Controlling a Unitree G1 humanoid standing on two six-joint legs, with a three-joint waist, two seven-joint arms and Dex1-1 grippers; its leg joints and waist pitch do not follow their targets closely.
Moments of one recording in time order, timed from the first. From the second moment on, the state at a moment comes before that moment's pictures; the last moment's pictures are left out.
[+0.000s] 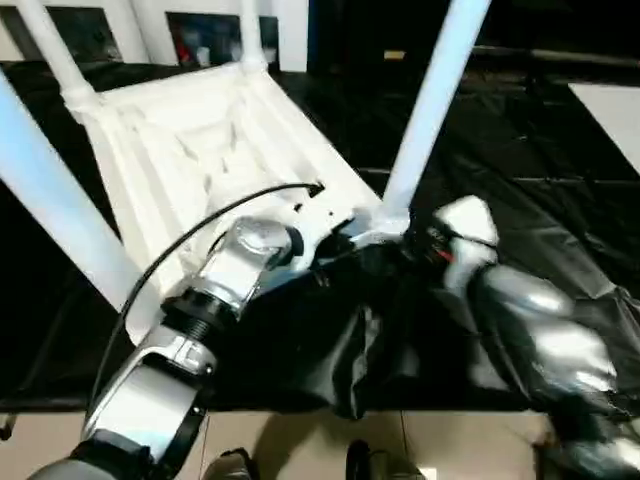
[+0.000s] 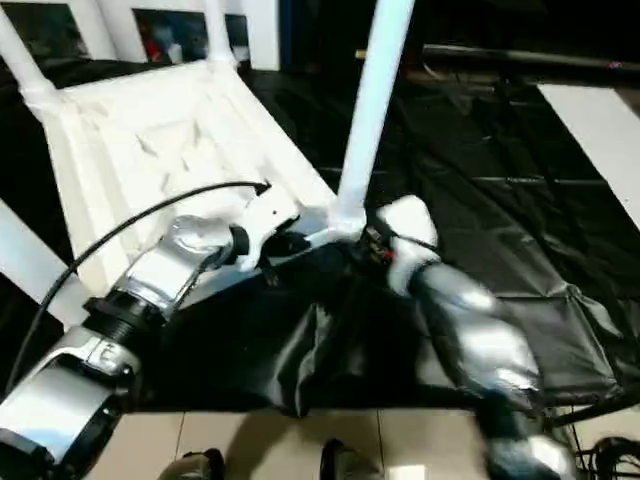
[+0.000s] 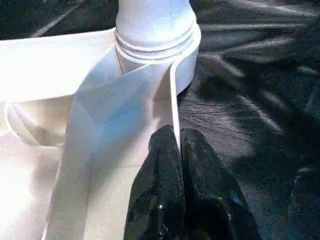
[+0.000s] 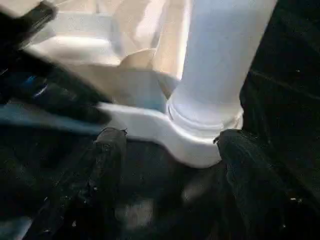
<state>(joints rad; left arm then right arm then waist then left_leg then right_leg) -0.80 0.19 -0.31 0.63 0.08 0.29 -0.76 -0.33 -0.39 0.03 0.11 0.20 0.33 0.67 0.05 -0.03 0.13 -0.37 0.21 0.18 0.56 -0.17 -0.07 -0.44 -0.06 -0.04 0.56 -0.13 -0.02</state>
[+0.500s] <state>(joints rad) -0.71 0.19 -0.21 0.32 -0.09 0.42 -0.83 -0.32 -0.40 -0.01 0.04 0.28 0.39 0.73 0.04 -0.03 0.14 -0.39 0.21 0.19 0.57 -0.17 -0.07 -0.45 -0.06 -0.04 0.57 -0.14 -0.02</state>
